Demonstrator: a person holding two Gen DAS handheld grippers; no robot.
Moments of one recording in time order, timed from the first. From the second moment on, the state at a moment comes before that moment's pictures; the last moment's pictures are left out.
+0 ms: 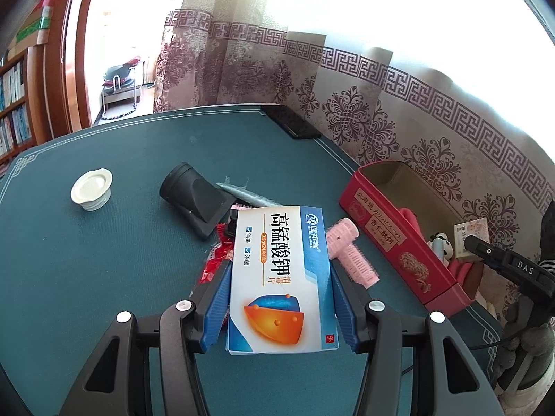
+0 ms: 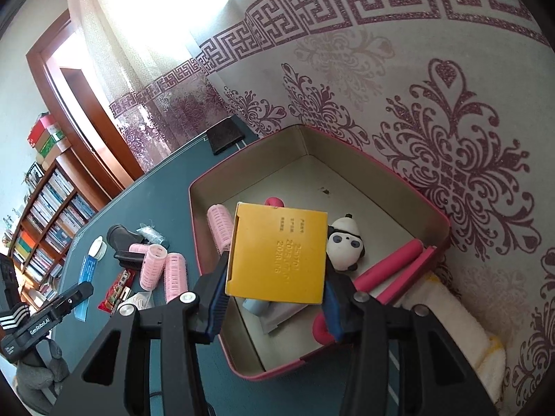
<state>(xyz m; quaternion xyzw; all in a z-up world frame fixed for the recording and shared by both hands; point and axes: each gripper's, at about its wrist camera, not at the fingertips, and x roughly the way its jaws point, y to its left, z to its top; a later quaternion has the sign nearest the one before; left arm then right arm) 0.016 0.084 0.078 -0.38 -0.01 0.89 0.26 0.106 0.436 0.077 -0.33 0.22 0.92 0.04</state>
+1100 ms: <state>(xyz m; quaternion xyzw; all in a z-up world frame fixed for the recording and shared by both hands) -0.003 0.288 0.102 -0.36 0.08 0.84 0.40 0.113 0.456 0.063 -0.32 0.23 0.92 0.03</state>
